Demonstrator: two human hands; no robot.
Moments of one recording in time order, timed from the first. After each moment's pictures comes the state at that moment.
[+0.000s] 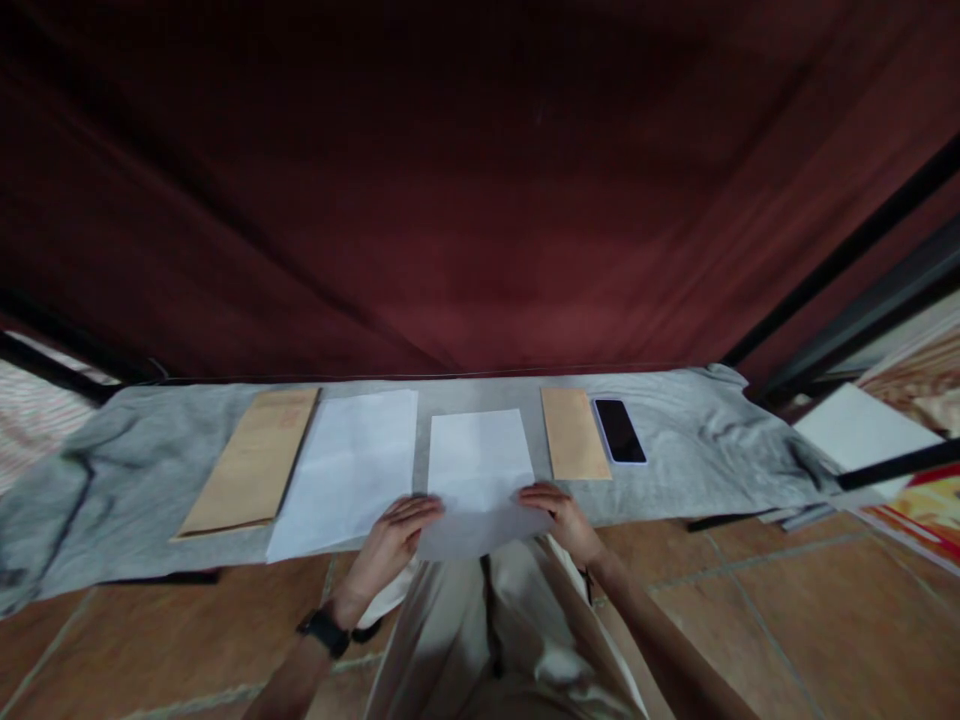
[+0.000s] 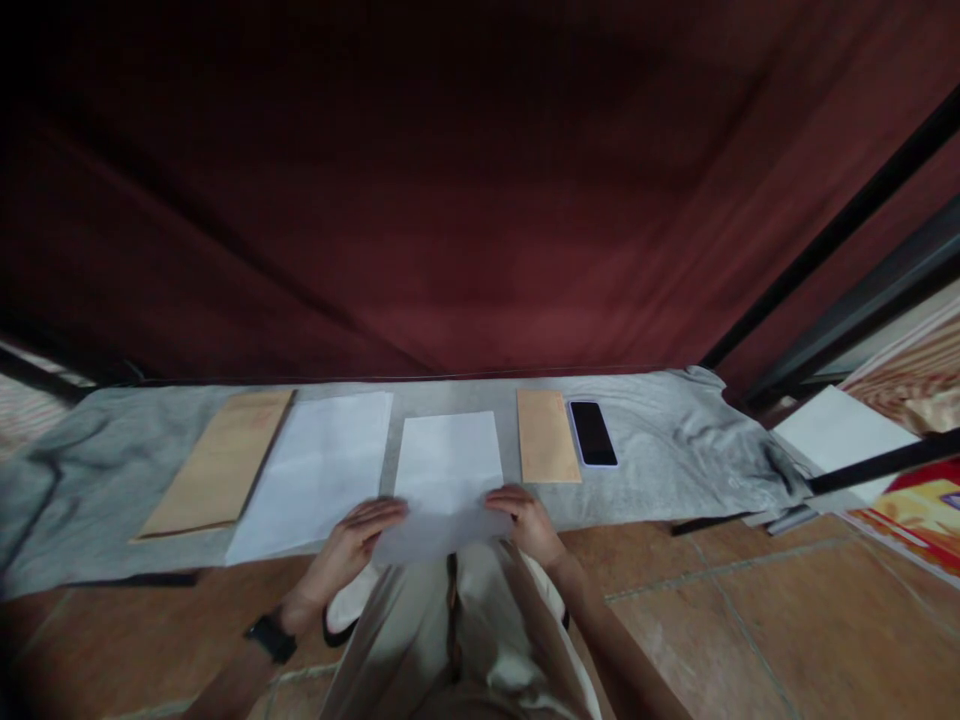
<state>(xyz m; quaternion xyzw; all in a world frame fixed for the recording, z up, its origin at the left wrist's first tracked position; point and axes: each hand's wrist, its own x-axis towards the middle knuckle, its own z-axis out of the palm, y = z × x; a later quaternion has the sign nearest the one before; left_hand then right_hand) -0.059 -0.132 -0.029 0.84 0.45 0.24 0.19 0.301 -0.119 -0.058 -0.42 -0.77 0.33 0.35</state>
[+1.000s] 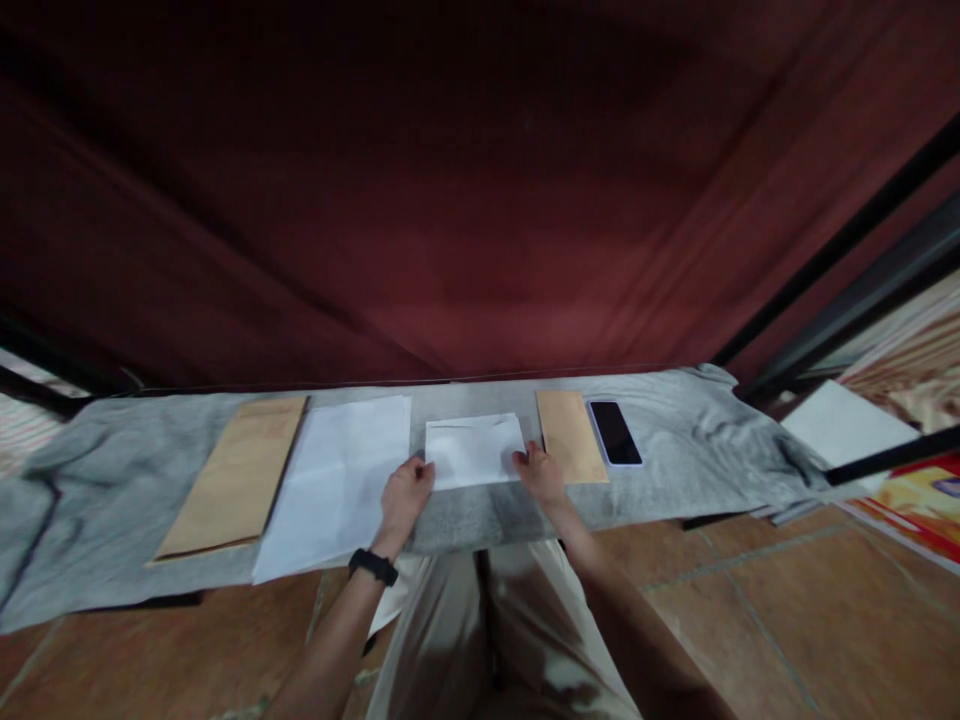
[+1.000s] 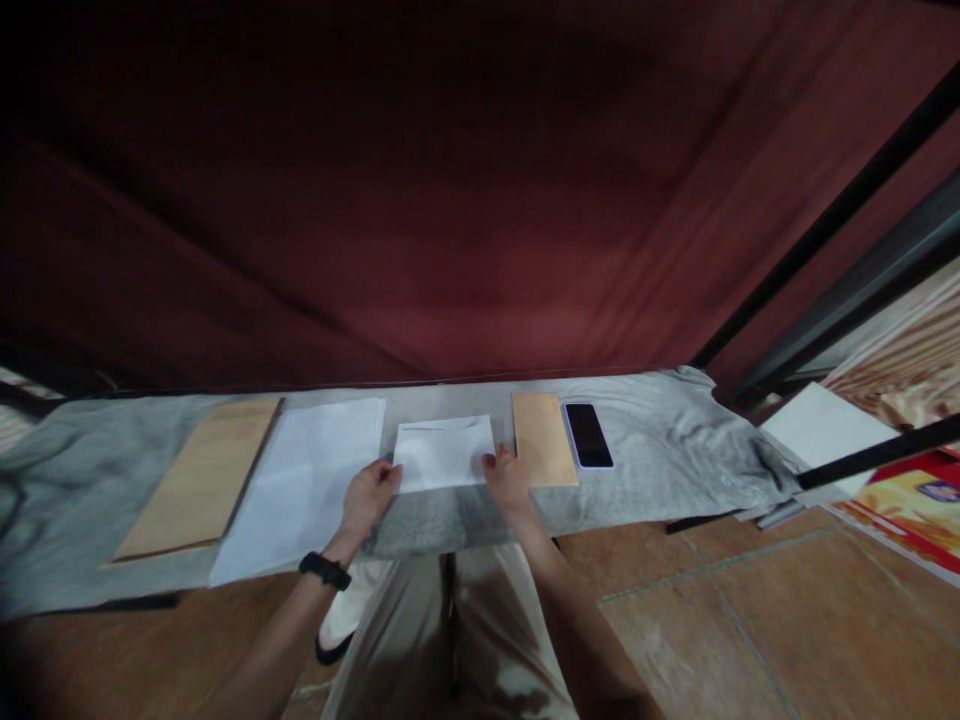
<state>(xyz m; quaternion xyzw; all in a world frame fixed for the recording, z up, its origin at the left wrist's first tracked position) -0.009 -0.048 -0.009 0.59 0.77 0.13 0.20 0.244 -0.043 -0.031 -0.76 -0.64 0.11 0.11</state>
